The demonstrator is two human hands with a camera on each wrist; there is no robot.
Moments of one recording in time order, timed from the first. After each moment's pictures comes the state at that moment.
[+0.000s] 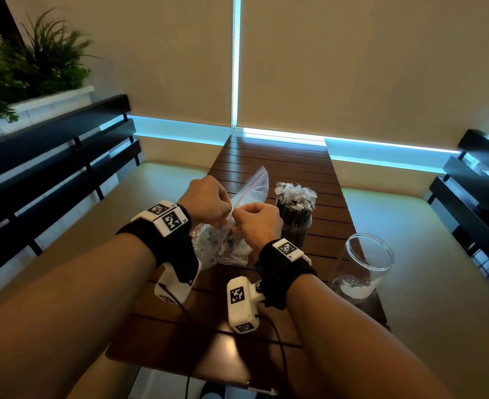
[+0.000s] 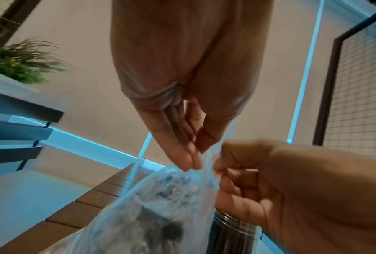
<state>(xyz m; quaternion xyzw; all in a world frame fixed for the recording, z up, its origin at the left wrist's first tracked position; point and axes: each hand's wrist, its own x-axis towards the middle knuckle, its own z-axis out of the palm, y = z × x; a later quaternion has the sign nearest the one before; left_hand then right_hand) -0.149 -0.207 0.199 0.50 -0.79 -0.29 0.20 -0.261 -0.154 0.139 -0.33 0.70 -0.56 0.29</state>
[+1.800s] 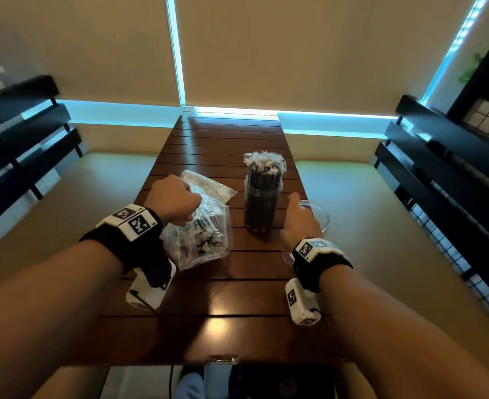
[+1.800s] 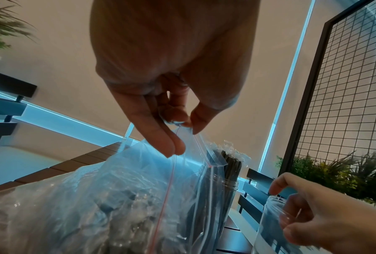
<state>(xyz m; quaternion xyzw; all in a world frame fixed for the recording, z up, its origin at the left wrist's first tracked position) -0.199 -0.179 0.172 0.54 -0.74 -0.34 0.20 -0.409 -0.057 0.106 -0.42 0.89 -0.18 0.06</state>
